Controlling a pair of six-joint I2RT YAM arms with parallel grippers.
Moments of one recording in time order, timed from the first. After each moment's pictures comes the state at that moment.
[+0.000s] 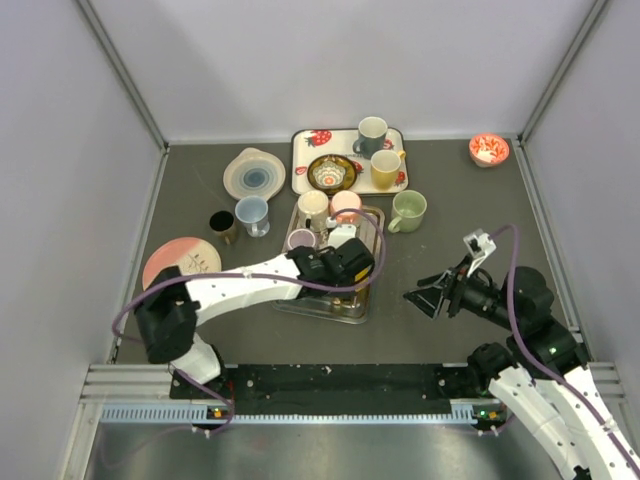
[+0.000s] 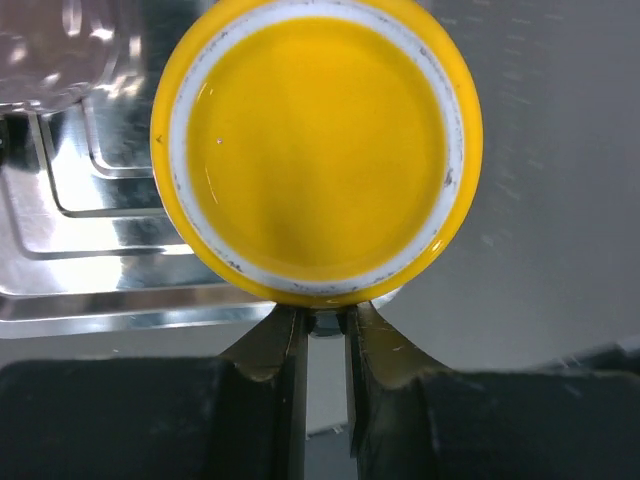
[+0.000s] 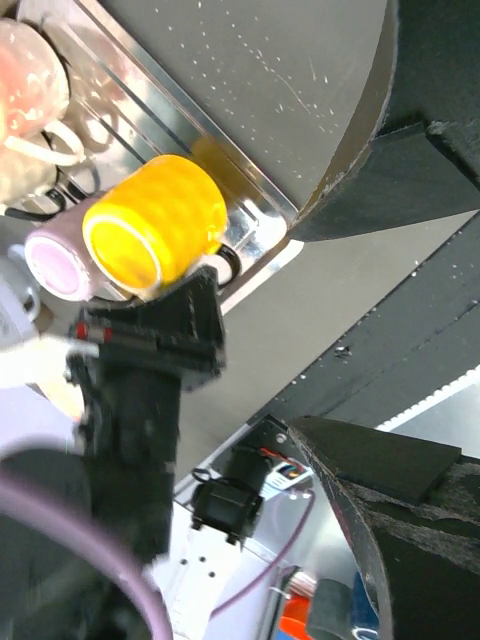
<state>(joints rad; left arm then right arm) -1.07 1.61 1.17 -0.64 -0.35 -0.89 0.46 0.33 0.61 -0.52 -0.47 0.49</state>
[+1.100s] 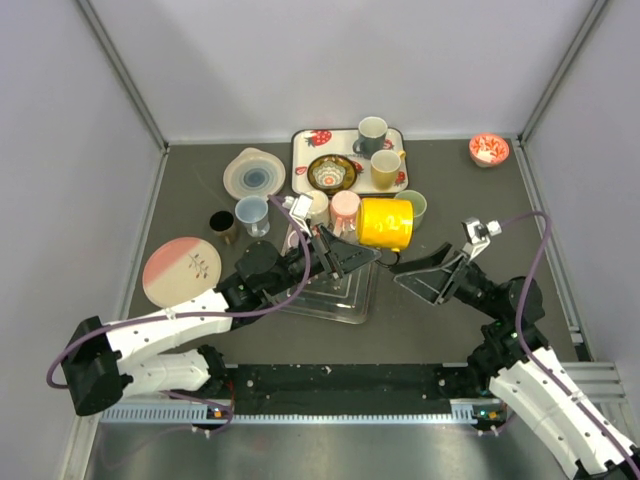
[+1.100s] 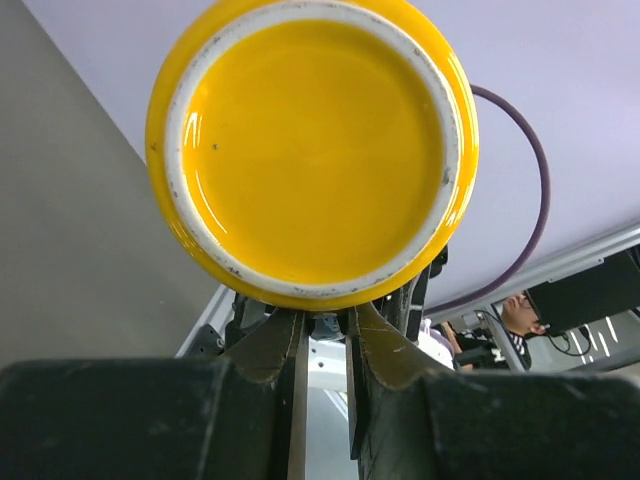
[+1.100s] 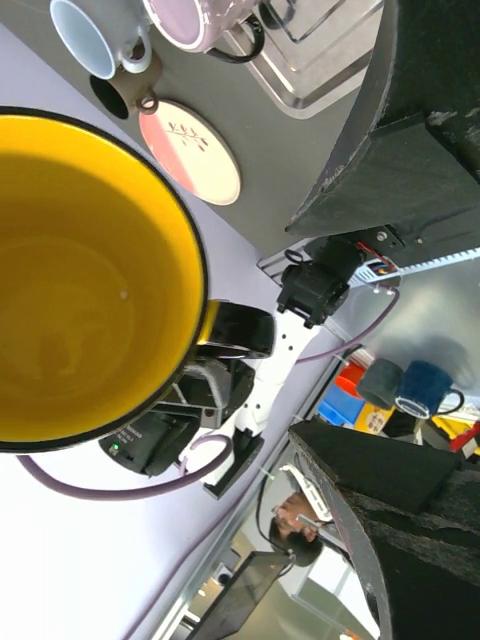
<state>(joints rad) -0.98 1.09 0.72 0.59 0.16 -1.09 0.46 0.39 0.31 0.45 -0.63 1.15</state>
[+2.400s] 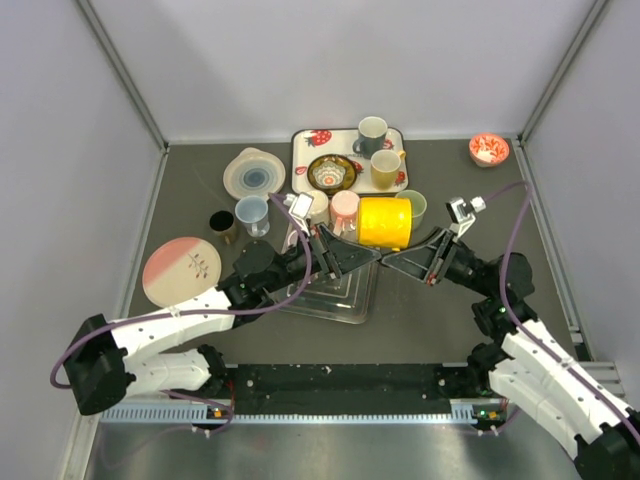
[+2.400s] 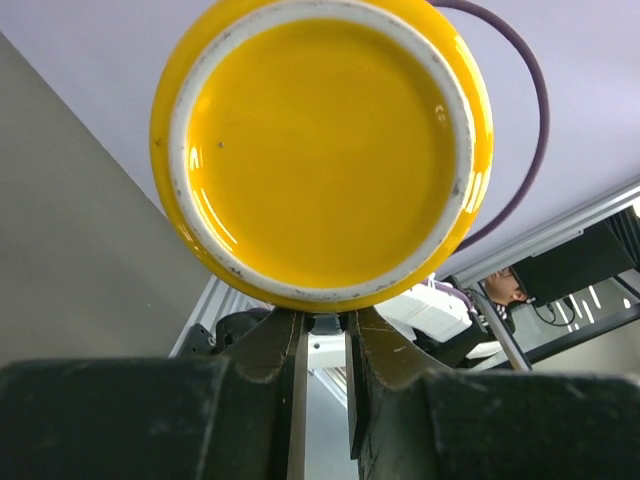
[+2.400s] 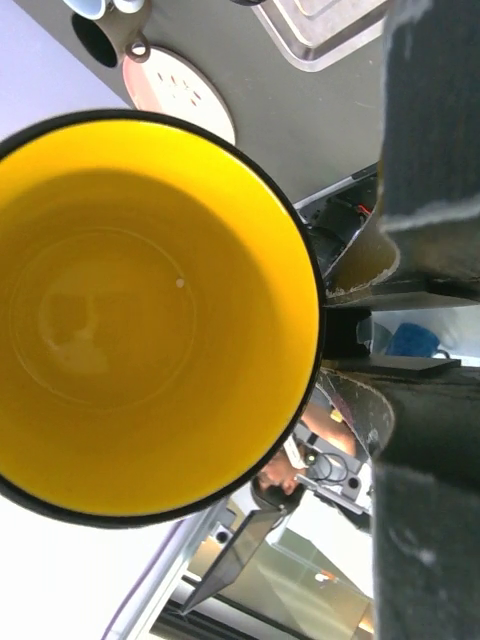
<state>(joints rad) -0.96 1.11 0.69 0.68 0.27 -1.10 0.46 0.67 0.43 0.62 -0.72 1.23</state>
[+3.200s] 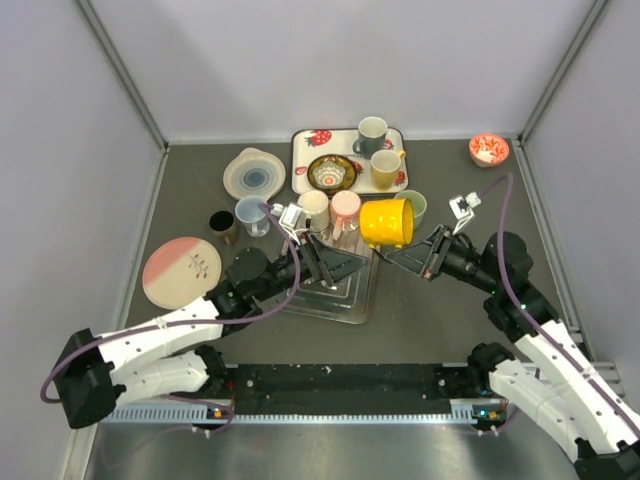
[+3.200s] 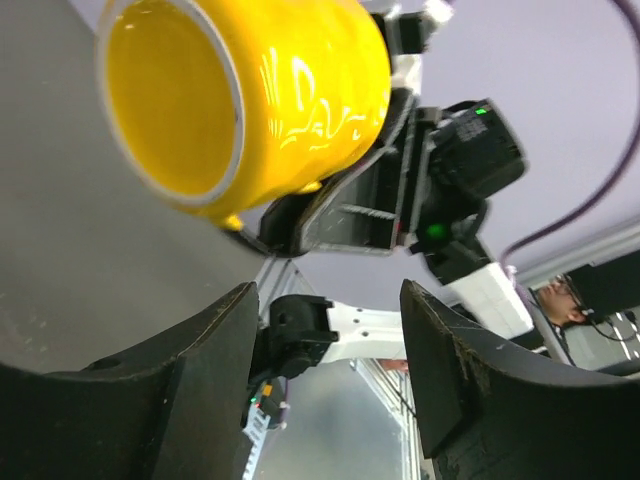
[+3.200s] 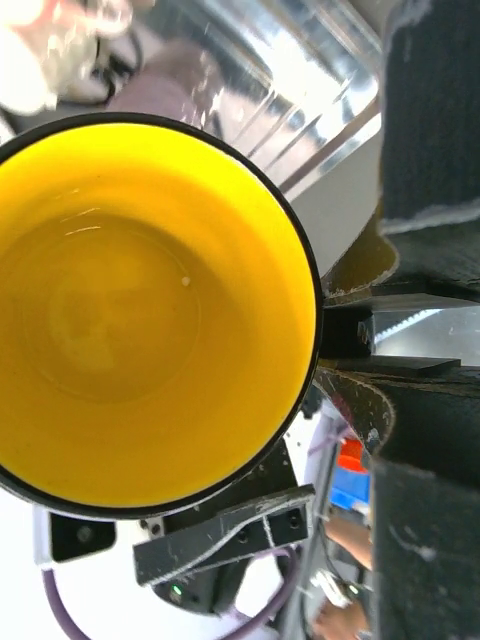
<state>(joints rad) -0.94 1.02 0.62 0.60 0.21 -1.03 0.46 0.63 0.60 0.03 -0.58 0.92</state>
